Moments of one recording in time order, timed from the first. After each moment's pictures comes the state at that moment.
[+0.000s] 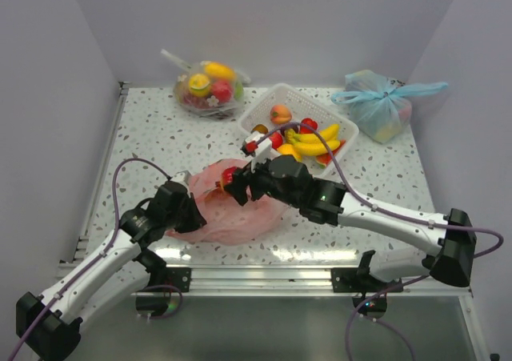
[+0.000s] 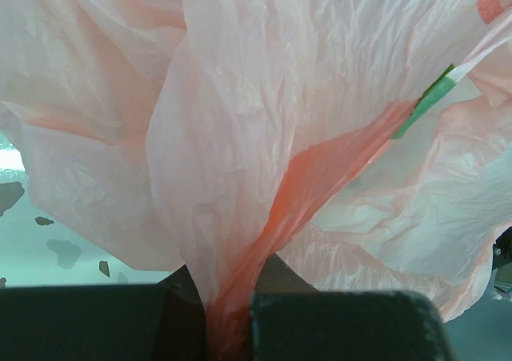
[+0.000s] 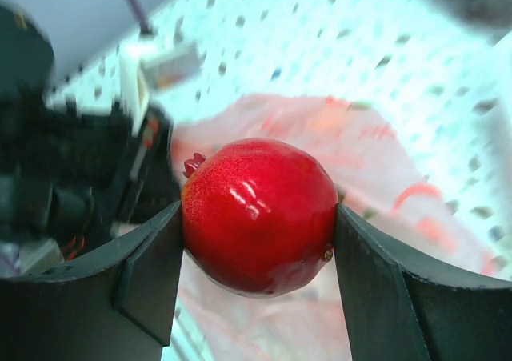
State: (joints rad) left arm -0.57 0.70 0.51 -0.70 0.02 -0.75; right arm 1.11 1.29 1.03 -0.08 0.17 0.27
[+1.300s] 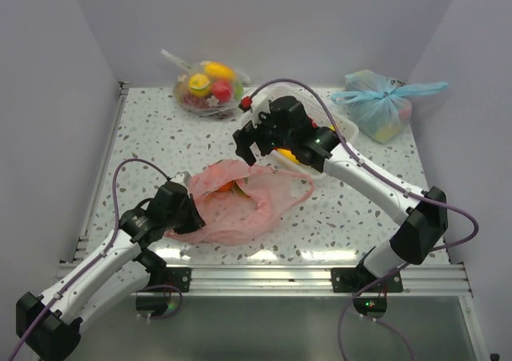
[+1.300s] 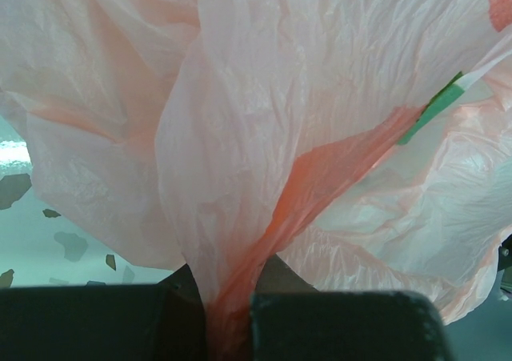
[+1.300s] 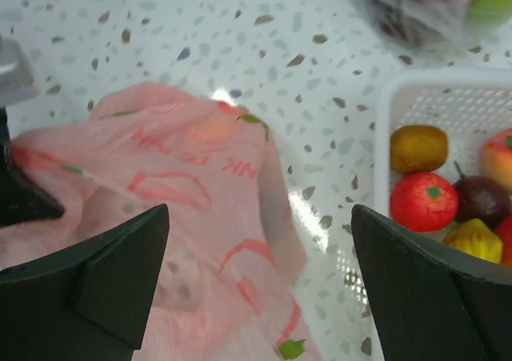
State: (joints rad) left arm -0.57 0.70 0.51 -0.72 0.02 -0.75; right arm 0.74 1.56 1.47 -0.39 -0.12 -0.04
